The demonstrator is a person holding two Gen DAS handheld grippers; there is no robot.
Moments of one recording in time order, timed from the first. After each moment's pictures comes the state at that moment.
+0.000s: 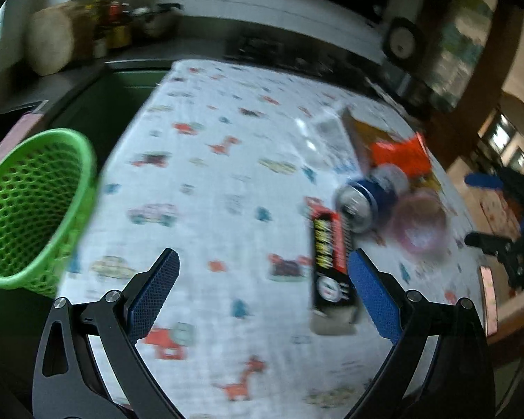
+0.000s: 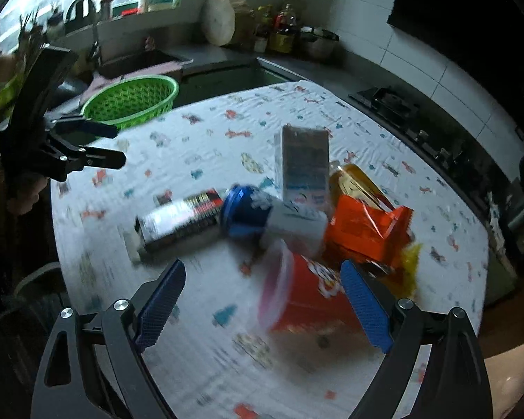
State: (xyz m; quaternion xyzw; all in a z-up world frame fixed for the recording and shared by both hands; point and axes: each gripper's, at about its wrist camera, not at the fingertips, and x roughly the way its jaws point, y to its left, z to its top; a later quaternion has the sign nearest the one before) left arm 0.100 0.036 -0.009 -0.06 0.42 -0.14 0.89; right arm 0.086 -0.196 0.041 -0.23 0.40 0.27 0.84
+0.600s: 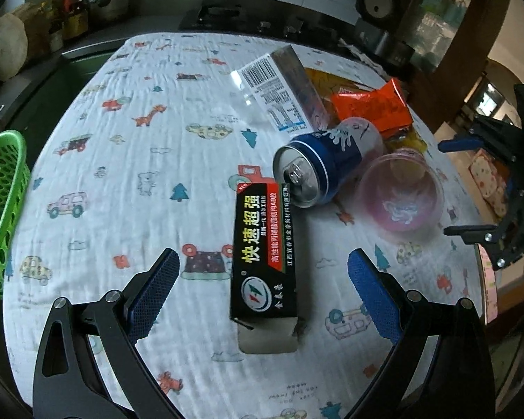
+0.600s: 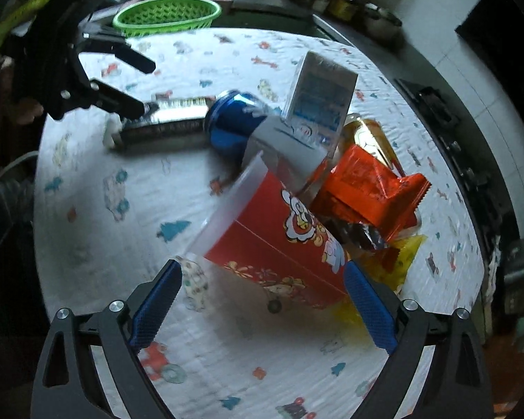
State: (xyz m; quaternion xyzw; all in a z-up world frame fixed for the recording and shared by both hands) left arm 0.118 -0.033 -0.037 -0.03 0.47 -0.18 0.86; right arm 0.105 -0.232 -0.009 -0.38 0.43 0.32 0.75
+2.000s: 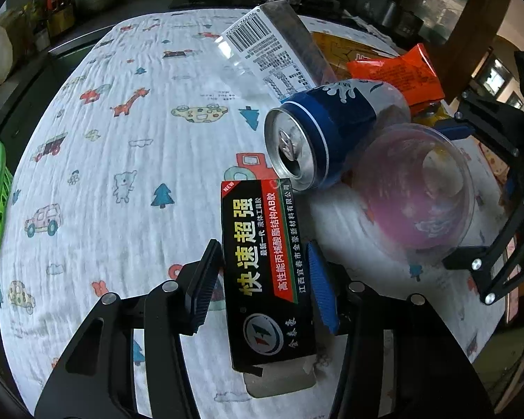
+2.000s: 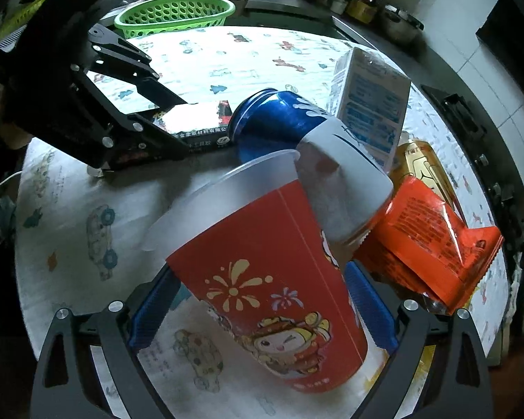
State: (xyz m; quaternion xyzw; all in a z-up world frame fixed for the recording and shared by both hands) left arm 0.152 -0.053 -0.065 0.01 0.50 -0.17 0.85; right arm 0.128 -0.182 -0.049 -0.35 0.43 0.35 0.75
